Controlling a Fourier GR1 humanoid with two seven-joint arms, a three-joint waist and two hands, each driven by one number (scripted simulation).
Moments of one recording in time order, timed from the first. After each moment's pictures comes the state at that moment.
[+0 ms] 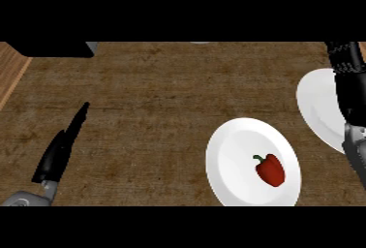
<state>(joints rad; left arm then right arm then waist) -0.08 0.53 -0.33 -1.47 0.04 0.29 0.08 -0.41 -0.52 0.09 -1.49 -0.15 -0.19 -0.19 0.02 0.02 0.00</state>
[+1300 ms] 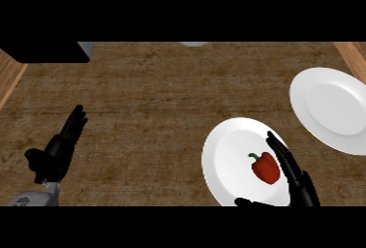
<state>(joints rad) -0.06 0.39 -0.14 -1.29 0.23 0.12 -0.19 0.20 -0.37 0.47 -1.78 0.33 -0.55 -0.19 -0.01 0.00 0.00</state>
